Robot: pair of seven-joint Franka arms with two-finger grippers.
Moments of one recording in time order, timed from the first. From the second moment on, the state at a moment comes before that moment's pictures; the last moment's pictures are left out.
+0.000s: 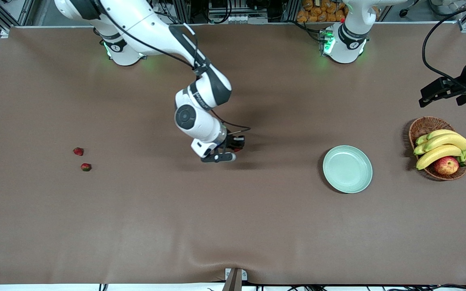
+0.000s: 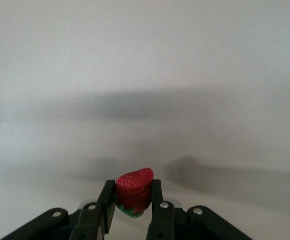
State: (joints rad) left arm 0.01 -0.01 -0.05 -1.56 0.01 1.52 -0.08; right arm 0.74 0.72 0.02 -1.61 0.59 2.50 0.36
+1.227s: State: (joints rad) left arm -0.06 0.11 -0.08 -1.57 0.01 1.59 -0.08; right arm 0.56 0.69 -0.02 -1.50 0.52 2.32 0.44
